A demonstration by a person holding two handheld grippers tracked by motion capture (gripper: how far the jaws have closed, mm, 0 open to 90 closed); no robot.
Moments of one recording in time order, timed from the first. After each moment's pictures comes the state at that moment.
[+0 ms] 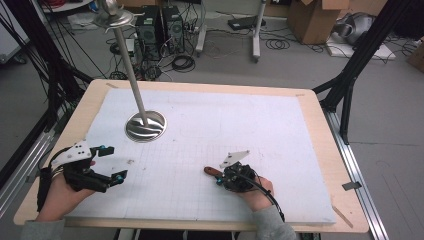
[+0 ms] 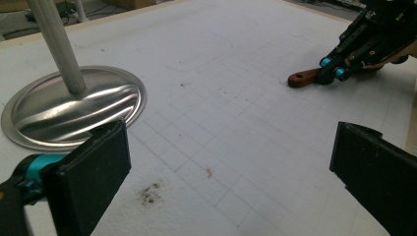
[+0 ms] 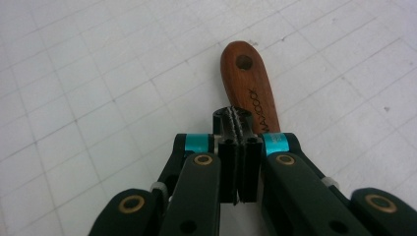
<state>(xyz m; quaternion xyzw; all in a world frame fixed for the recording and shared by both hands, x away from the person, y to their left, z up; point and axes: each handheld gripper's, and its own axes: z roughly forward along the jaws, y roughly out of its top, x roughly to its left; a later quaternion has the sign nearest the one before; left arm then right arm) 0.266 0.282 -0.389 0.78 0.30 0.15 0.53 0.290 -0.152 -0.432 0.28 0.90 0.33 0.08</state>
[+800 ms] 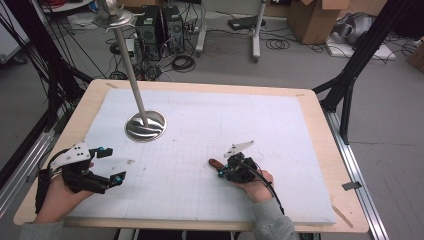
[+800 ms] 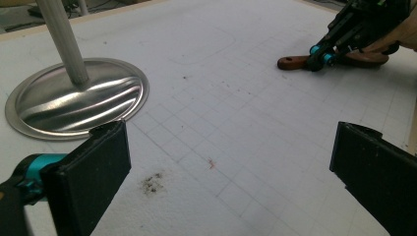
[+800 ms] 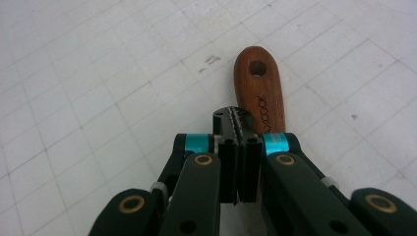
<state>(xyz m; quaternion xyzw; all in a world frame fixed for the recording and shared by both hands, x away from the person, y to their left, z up) 0.265 0.284 -0.393 0.78 0.30 0.14 0.52 0.315 -0.161 -0.433 0.31 0.88 0.35 0.05</state>
